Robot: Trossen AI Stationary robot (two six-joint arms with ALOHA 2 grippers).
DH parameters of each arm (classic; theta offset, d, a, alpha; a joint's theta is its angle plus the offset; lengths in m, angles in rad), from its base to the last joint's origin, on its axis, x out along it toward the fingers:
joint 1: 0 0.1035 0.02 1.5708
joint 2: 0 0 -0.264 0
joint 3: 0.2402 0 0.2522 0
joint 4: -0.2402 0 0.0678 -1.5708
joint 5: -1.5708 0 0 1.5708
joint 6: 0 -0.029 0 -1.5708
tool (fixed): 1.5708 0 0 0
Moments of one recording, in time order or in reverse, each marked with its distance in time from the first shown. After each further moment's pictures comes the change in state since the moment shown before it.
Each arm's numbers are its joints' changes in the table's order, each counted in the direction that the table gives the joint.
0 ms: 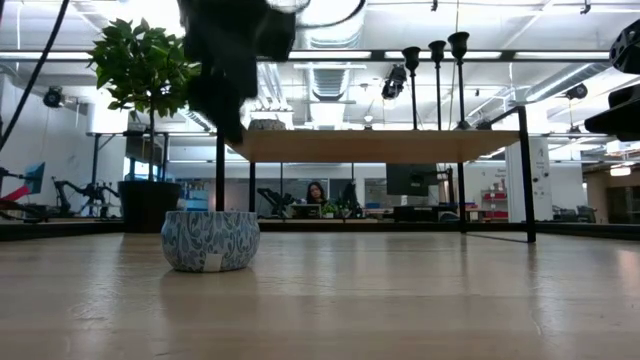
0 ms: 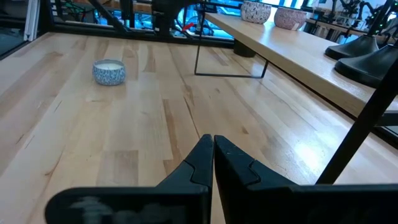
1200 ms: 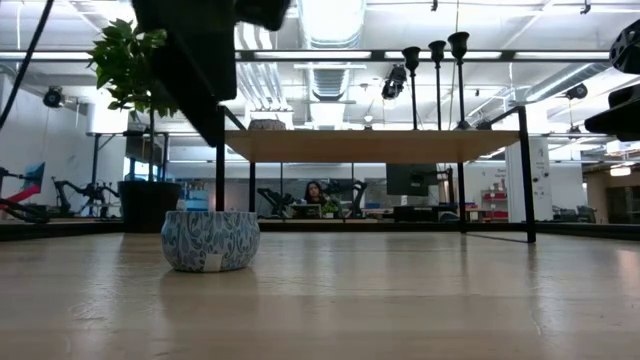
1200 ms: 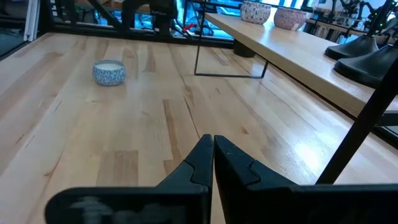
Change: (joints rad) left arm -0.288 -0.162 0.134 -0.034 0.222 0.209; right arm 0.000 0.000 0.000 0.000 0.000 0.000
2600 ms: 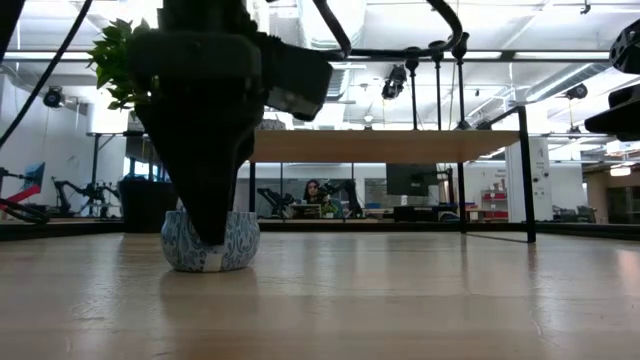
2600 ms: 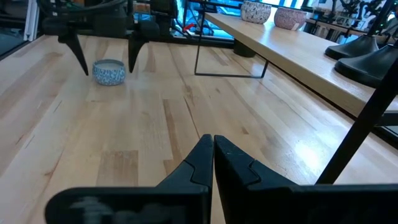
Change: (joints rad) left arm 0.032 -0.262 0.109 -0.085 -0.040 -0.169; right arm 0.000 0.000 0.000 0.000 0.000 0.000
